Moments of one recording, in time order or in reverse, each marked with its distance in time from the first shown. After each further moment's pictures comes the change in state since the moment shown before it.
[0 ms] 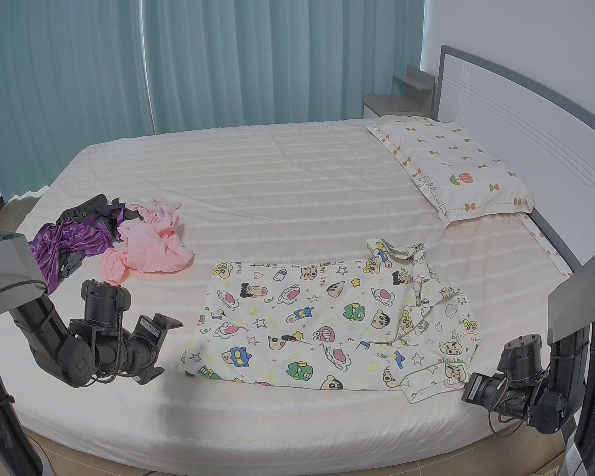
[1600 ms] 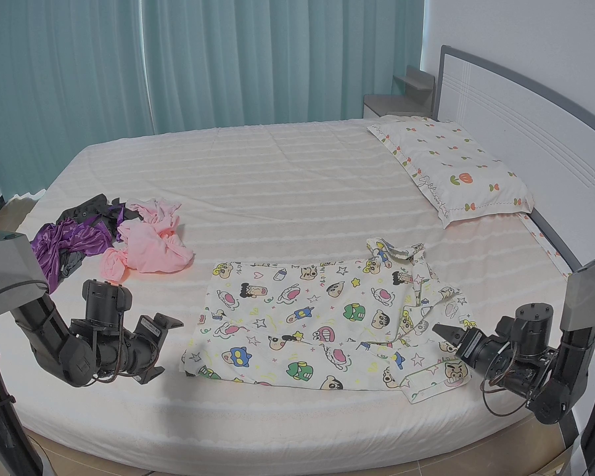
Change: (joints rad) left arm -0.006 0.006 -0.004 -0.001 0.010 0.005; right arm 0.049 -0.121 -0.129 -0.099 0.152 0.216
